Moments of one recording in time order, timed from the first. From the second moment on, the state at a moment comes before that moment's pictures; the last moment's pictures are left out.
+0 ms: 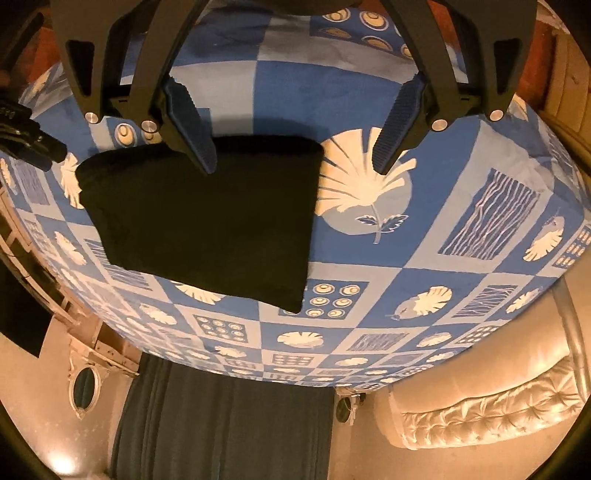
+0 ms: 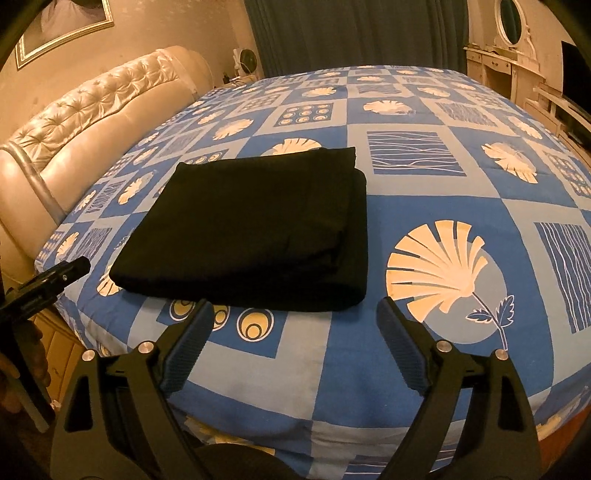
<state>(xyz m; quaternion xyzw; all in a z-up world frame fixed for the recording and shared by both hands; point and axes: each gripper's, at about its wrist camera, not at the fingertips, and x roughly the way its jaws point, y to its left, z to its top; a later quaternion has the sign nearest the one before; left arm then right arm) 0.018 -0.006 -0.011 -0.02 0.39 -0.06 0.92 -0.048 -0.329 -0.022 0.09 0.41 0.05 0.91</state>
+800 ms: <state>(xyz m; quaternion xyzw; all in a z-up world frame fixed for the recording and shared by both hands) 0.018 -0.015 -0.008 0.00 0.38 -0.05 0.93 -0.049 -0.324 -0.029 0.09 0.42 0.05 0.90</state>
